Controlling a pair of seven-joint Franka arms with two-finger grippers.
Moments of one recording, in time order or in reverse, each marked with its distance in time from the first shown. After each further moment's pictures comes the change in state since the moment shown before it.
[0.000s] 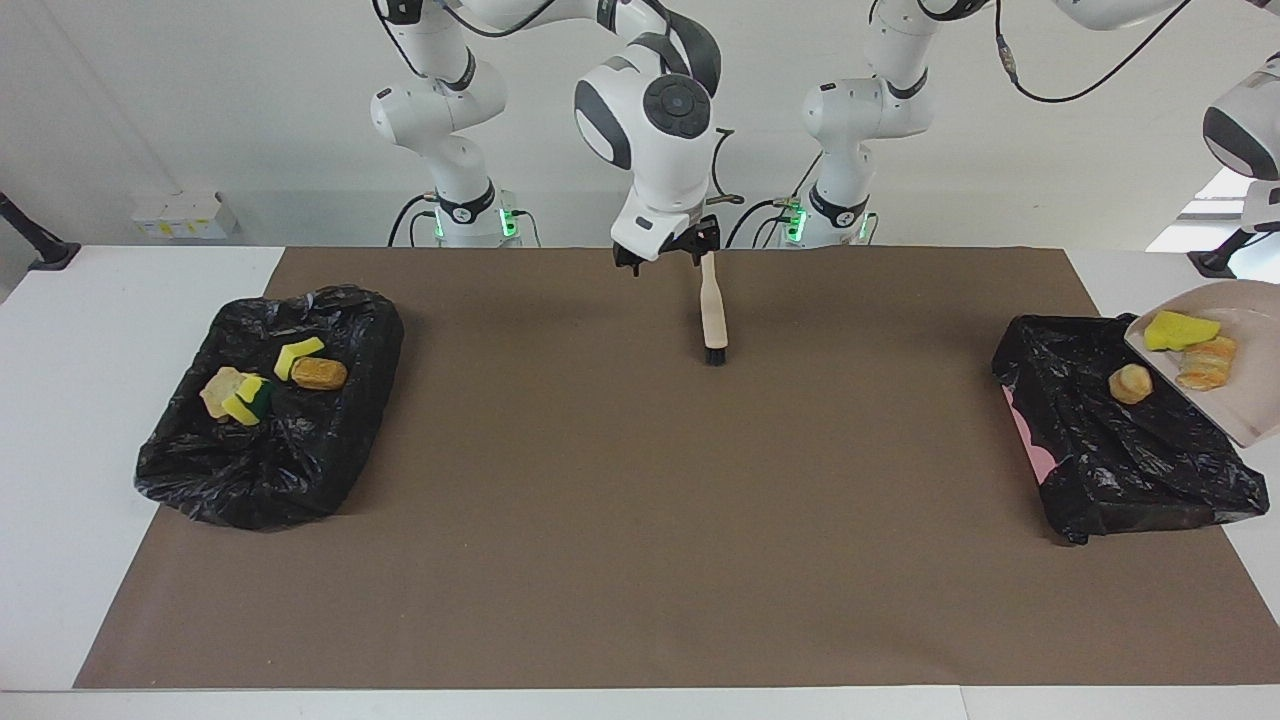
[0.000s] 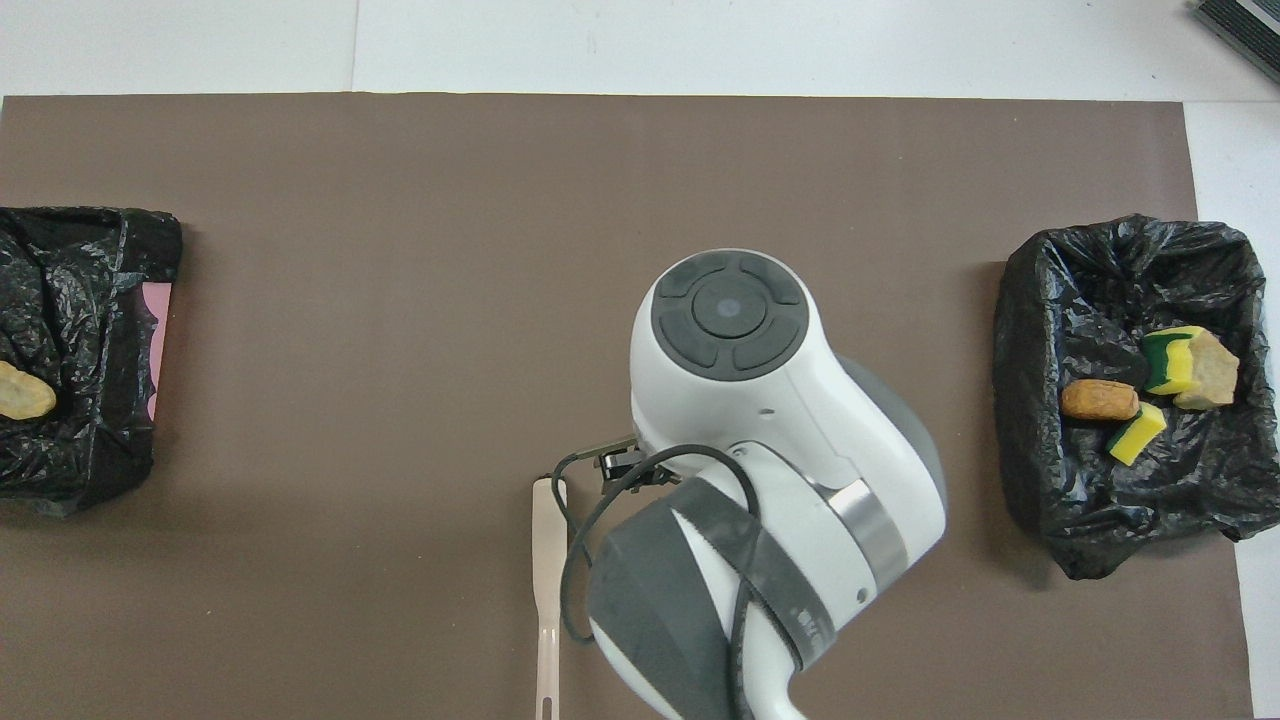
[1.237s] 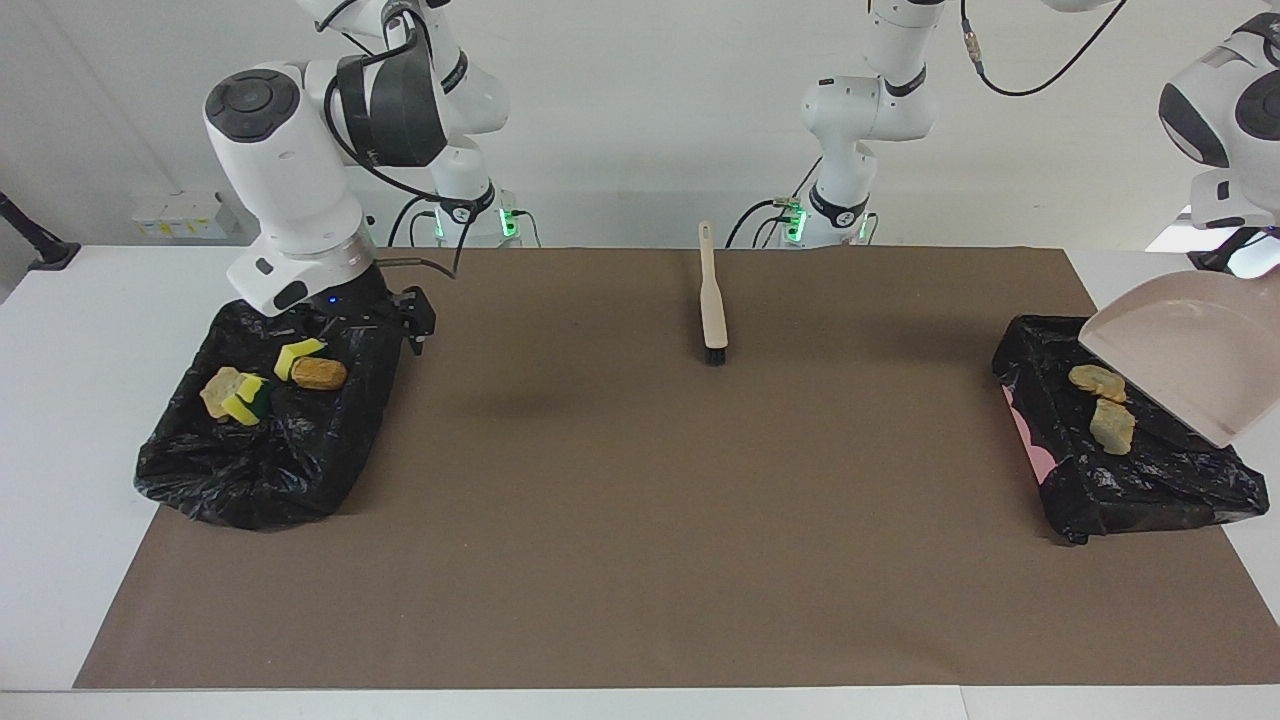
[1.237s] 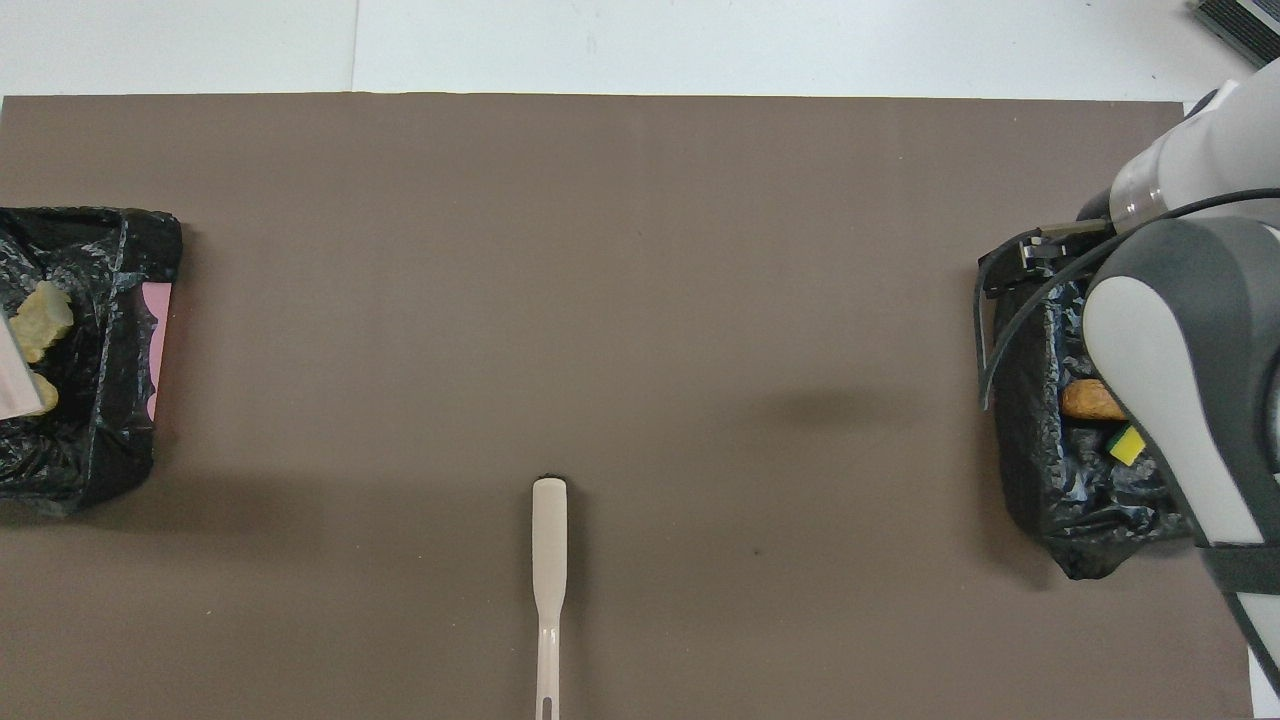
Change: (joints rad) left arm -0.183 -0.070 -0.025 0.018 -0.176 -0.337 -0.208; right arm -0.507 -0.008 -0.026 0.046 -0.131 0.087 -0.339
